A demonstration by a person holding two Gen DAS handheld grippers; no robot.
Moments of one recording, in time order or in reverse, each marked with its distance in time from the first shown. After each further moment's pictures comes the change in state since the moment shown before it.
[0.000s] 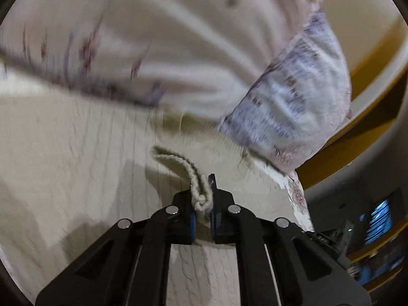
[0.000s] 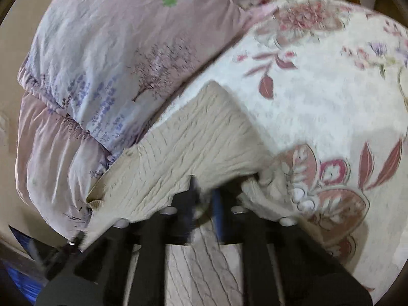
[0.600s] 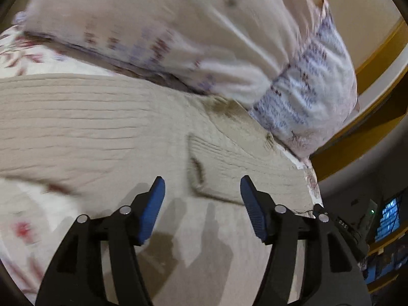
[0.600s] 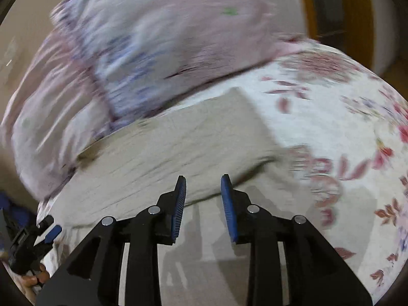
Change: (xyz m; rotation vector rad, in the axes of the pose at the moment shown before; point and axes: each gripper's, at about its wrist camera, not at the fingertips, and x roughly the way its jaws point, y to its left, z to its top) left arm -0.069 0.058 -0.029 -0.051 0.050 0.068; right arm -0.012 0.071 -0.039 -0.346 0.052 -0.116
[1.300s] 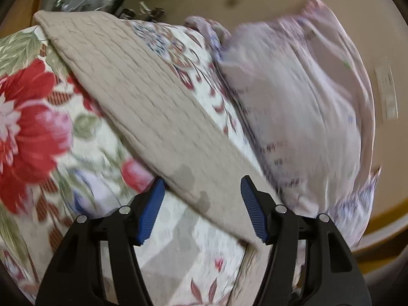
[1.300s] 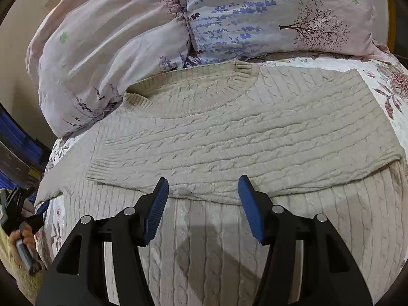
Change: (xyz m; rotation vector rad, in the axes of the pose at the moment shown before) left arm -0.132 0.189 -0.004 -0.631 -0.328 0.153; right arm 0.051 0.078 -0.017 -0.194 0.160 0.116
